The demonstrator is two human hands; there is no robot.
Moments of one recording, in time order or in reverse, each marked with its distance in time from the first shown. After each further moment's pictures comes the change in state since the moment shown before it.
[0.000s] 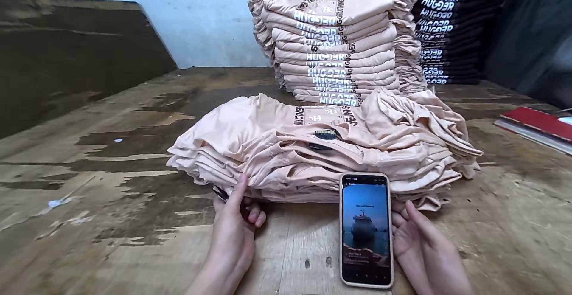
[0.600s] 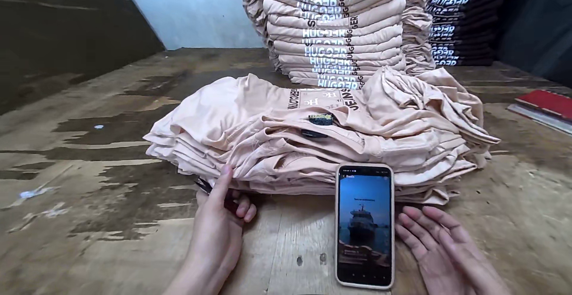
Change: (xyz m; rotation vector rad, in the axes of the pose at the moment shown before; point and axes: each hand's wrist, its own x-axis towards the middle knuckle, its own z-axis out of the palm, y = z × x) left_hand -0.002 0.000 -0.004 0.065 -0.053 0.040; right_hand -0.038 -0.005 -0.023 -0.053 0.068 -0.206
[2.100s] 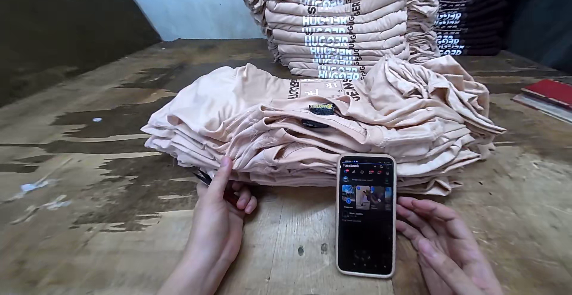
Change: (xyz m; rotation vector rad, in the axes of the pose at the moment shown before) left_hand -0.004 0.002 -0.001 0.002 -0.036 0.009; right_hand -0.002 0.004 -0.002 -0.327 -0.213 -0.157
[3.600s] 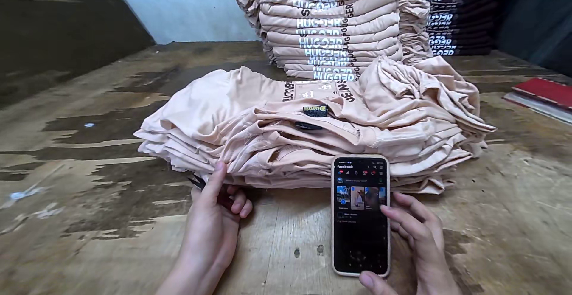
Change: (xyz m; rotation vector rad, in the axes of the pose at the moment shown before) left_hand 0.001 0.000 -0.002 -0.034 -0.008 -0.004; right_hand -0.007 0.005 0.019 -0.602 -0.093 -0.178
